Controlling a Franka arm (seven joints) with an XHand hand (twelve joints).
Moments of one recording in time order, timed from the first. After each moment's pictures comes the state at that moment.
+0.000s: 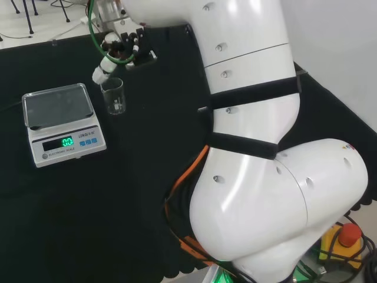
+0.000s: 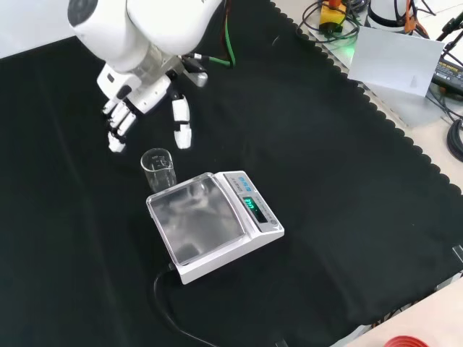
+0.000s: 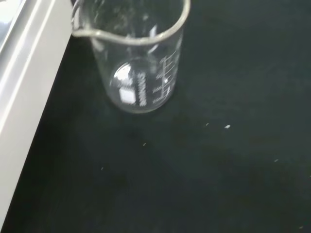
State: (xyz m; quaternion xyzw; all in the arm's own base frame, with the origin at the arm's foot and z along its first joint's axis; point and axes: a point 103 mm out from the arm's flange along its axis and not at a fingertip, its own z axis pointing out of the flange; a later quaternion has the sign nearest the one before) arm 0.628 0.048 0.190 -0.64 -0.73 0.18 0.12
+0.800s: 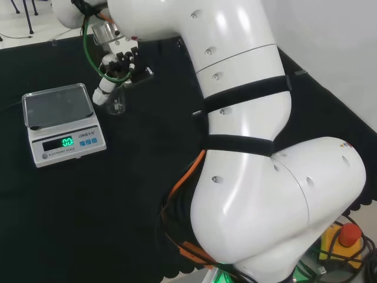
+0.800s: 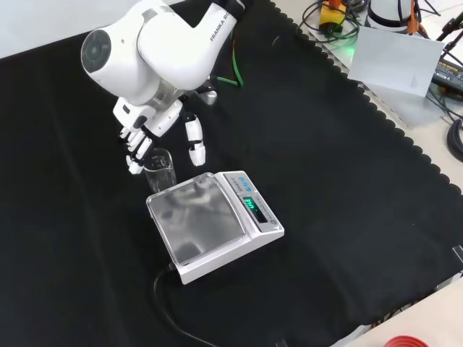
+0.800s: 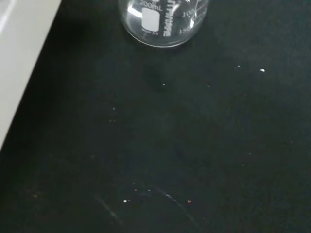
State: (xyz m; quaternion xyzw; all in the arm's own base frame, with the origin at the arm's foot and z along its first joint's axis) arm 0.615 0.060 0.144 -0.62 -0.73 0.23 0.13
